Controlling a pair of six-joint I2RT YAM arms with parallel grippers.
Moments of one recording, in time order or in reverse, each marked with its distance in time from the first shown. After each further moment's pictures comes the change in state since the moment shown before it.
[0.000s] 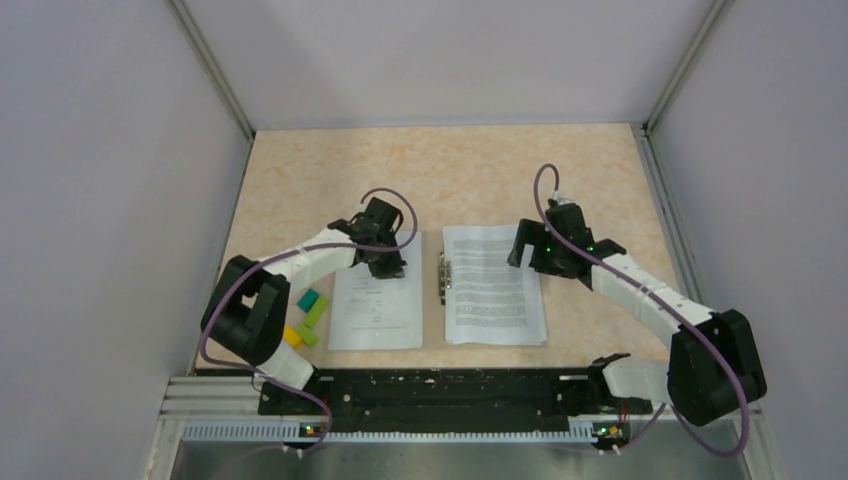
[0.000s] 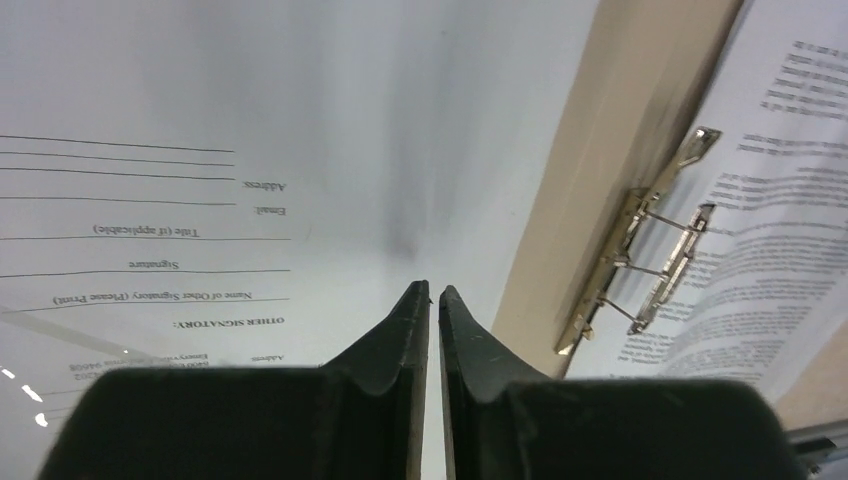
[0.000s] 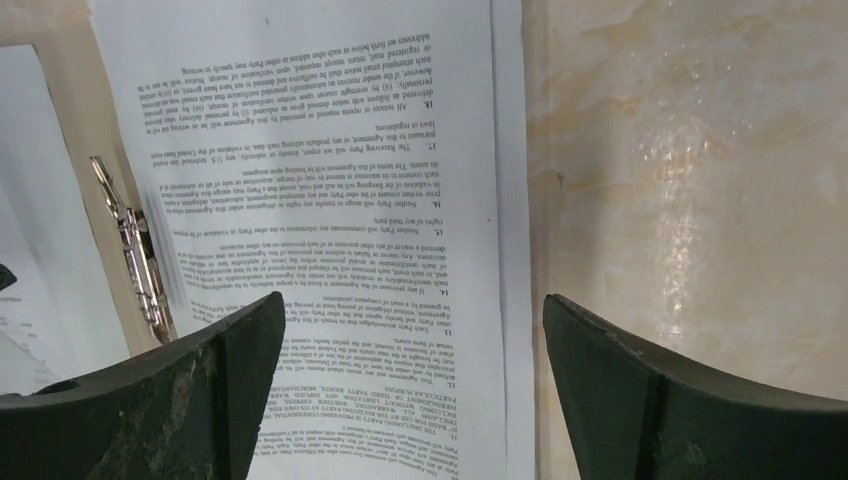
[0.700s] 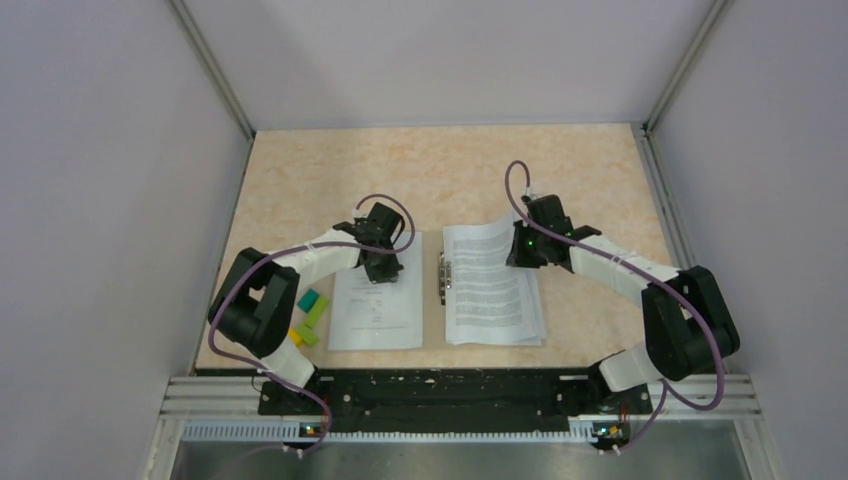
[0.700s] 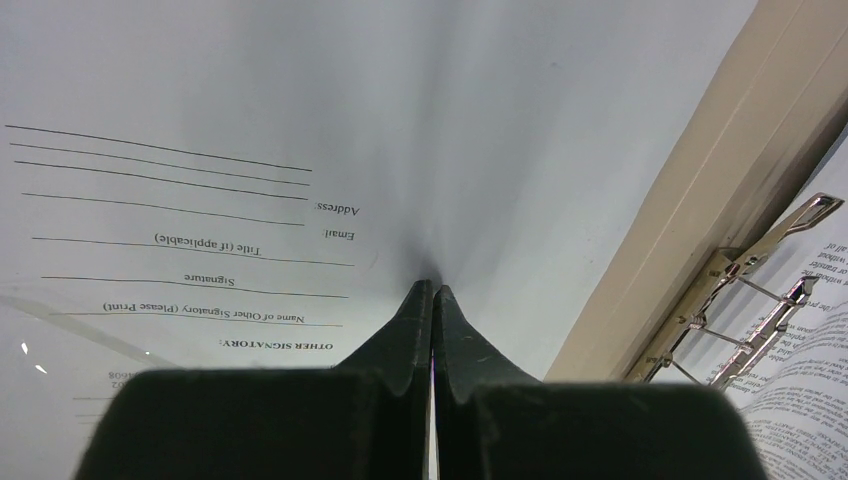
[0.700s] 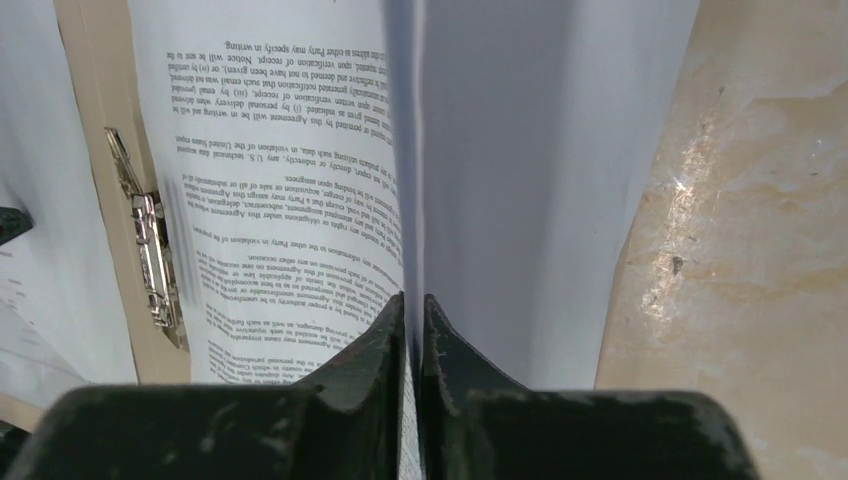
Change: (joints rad) left arm 0.000 0.038 -0.019 0.003 -0.078 -0.036; right arm 0.030 0.201 0.061 0.089 -0.135 -0.084
